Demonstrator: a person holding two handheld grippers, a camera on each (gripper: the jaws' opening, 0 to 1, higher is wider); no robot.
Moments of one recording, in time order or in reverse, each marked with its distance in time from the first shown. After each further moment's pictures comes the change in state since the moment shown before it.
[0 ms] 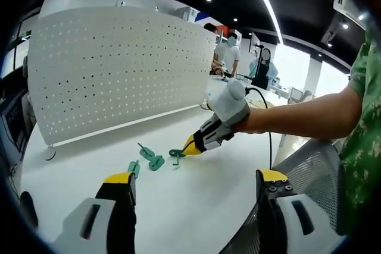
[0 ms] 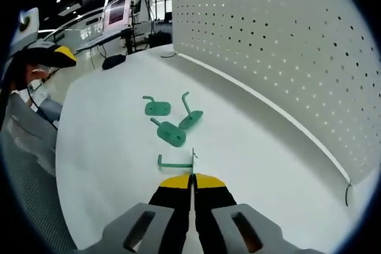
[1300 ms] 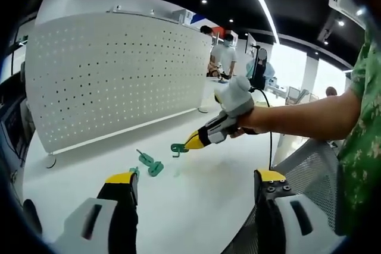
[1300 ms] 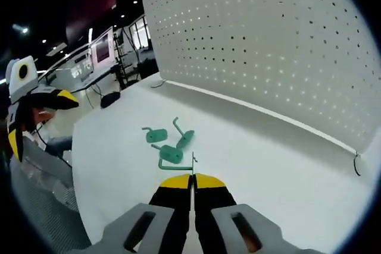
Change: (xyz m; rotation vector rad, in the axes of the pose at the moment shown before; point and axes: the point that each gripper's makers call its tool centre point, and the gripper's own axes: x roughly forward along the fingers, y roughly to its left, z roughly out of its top) left arm -0.003 -0.004 0.010 0.030 -0.015 -0.014; right arm -0.032 -0.008 0.021 0.231 -0.168 0.015
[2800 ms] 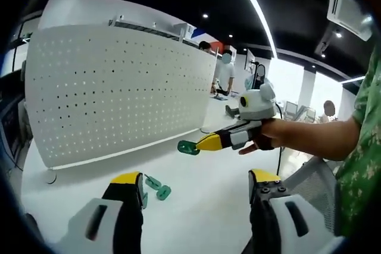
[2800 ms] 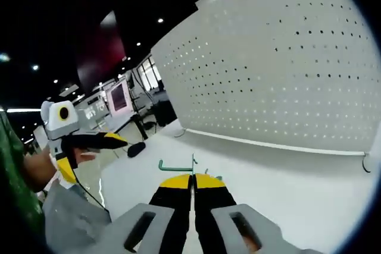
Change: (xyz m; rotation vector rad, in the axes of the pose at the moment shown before) left arm 0.002 0.025 0.047 -0.032 -0.117 -0.033; right arm -0.049 0.040 0.080 0.133 -0.283 0.130
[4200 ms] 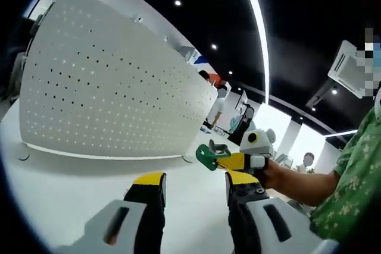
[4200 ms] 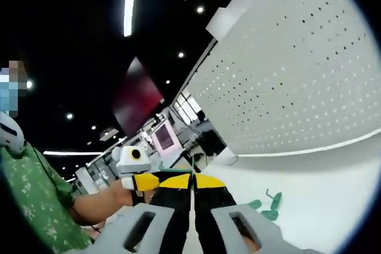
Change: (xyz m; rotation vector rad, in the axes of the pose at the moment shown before) left arm 0.004 0.018 0.032 -0.292 -0.199 -0.156; right arm -0.012 0.064 0.042 0.223 -0.211 0.316
